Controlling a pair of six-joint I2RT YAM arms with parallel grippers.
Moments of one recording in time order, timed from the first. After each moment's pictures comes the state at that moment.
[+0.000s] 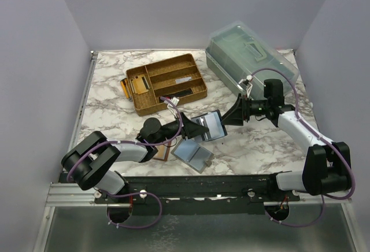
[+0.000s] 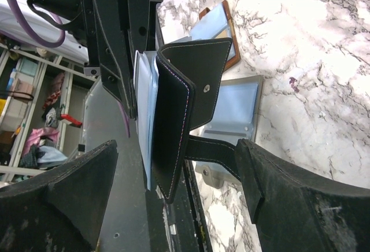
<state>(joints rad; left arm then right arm) -0.76 1.46 0.39 1.21 0.46 -1.11 0.14 1.34 0.81 -0.17 -1.29 0.14</state>
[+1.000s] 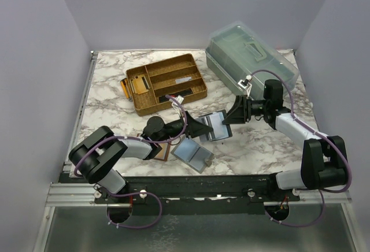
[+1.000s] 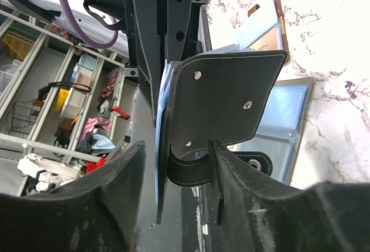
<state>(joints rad) -0.77 1.53 0.44 1.28 0.50 -1.14 0.14 1.39 0.73 0.18 -1.47 0.46</state>
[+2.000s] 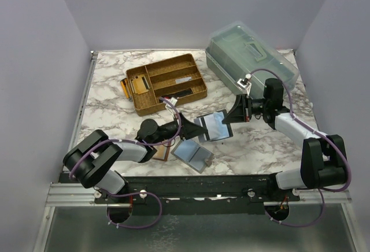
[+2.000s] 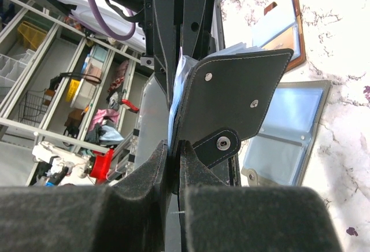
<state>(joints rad) -0.74 1.49 0.37 1.32 0.52 -1.14 0.14 1.40 0.73 0.27 -1.53 0.55</state>
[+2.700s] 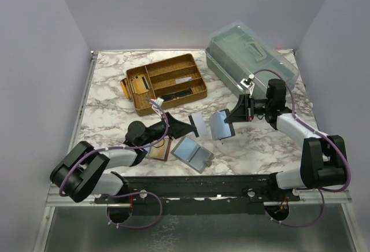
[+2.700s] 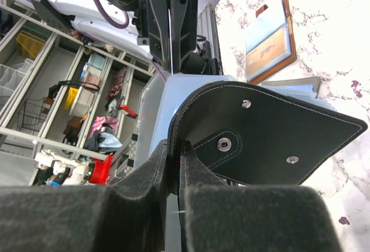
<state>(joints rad) -0.62 1.34 0.27 1.28 0.57 -1.14 0.10 1.40 0.72 0.28 -1.53 0.56</state>
